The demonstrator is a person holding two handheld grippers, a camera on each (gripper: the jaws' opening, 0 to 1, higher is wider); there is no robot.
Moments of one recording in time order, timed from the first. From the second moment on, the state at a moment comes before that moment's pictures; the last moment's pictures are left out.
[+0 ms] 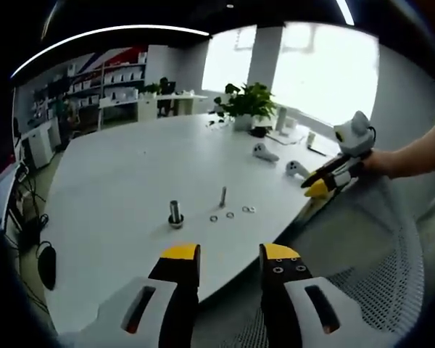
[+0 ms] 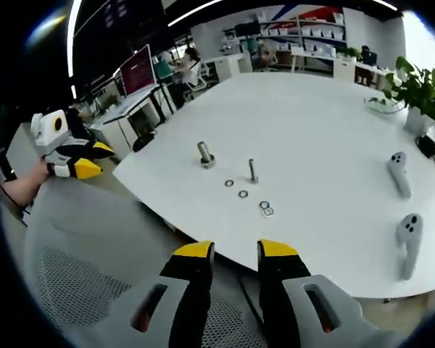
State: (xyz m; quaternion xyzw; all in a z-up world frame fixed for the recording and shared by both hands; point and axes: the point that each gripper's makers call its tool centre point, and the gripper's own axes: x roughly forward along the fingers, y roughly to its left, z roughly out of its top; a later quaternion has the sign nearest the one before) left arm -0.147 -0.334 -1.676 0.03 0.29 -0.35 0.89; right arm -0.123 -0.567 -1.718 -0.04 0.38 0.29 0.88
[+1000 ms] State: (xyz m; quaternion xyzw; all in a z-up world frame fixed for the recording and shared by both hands) left arm -0.145 -0.331 -1.670 0.02 0.27 -0.35 0.89; right arm -0.068 -0.567 -1.714 -0.08 0.43 0.27 0.86
